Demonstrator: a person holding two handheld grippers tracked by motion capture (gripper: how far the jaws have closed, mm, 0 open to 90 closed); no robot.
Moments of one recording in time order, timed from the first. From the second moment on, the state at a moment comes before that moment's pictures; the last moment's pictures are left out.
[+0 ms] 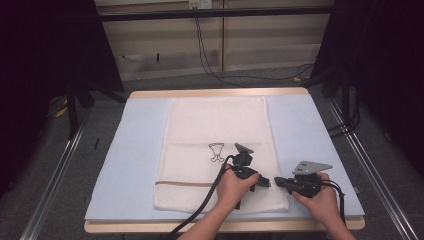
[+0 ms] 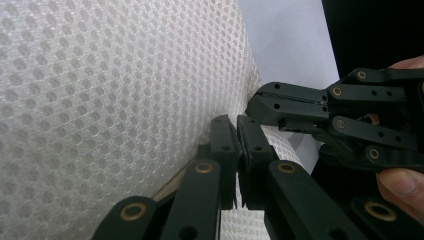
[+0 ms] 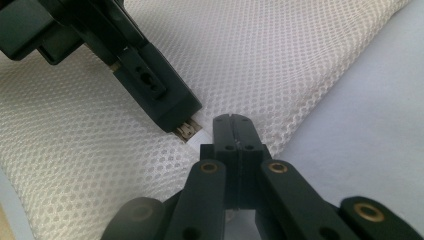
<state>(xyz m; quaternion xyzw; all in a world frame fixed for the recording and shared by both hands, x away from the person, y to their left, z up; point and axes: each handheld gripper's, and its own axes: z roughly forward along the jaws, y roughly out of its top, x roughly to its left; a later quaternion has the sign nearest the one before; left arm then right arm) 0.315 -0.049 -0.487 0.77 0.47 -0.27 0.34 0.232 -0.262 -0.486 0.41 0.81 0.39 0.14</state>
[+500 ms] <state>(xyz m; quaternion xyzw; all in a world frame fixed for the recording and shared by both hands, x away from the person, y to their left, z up) 0.318 -0.038 -0.483 0.77 0.48 -0.27 0.34 0.233 -0.262 -0.485 0.41 0.81 0.39 0.14</state>
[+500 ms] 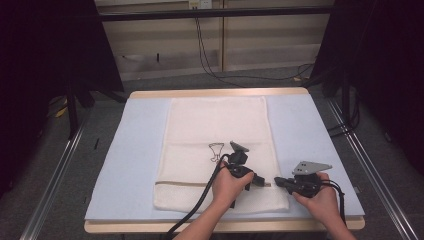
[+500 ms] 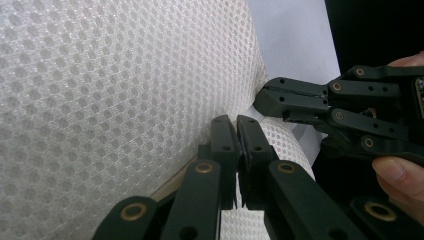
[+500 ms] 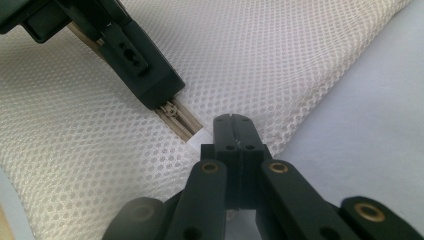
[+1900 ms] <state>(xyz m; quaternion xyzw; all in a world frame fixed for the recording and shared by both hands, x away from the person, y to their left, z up) 0.320 -0.018 -0.474 0.77 0.47 -0.27 0.33 0.234 -0.263 -0.486 0.41 0.81 0.40 0.13</state>
